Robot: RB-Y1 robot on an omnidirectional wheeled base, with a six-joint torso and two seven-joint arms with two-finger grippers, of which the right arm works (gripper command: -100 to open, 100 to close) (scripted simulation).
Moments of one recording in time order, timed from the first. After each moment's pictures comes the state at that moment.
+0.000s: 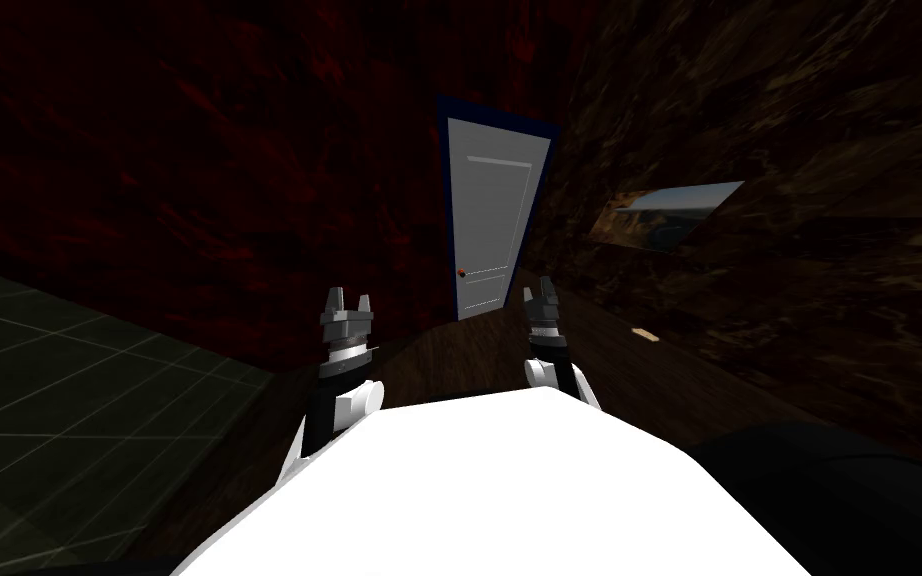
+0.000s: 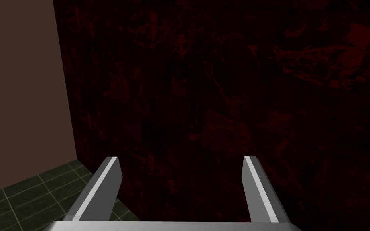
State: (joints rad) arm 0.46 0.03 -0.02 -2.23 0.12 -0.43 -0.12
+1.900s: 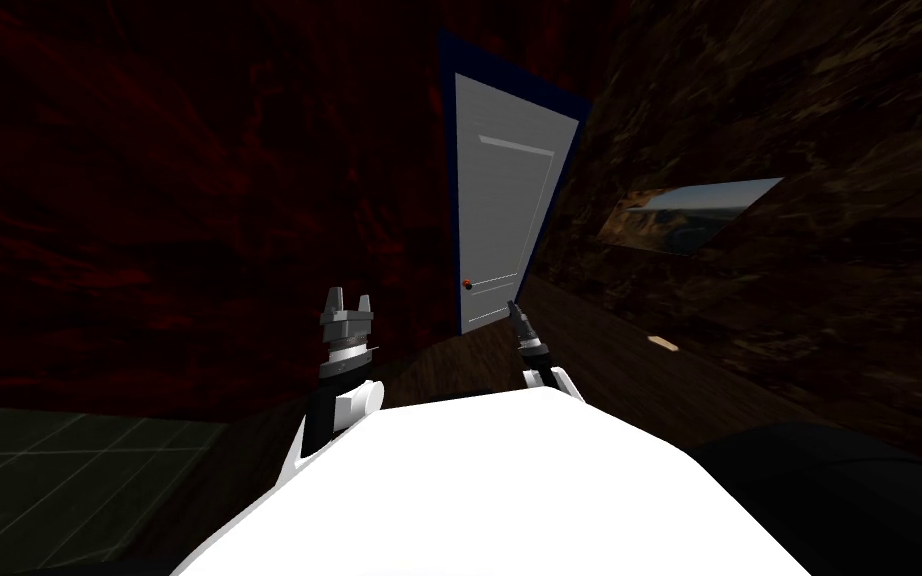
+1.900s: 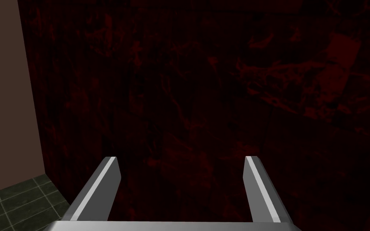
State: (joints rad) arm 0.42 -0.06 -0.03 -1.90 0.33 -0.58 0.22
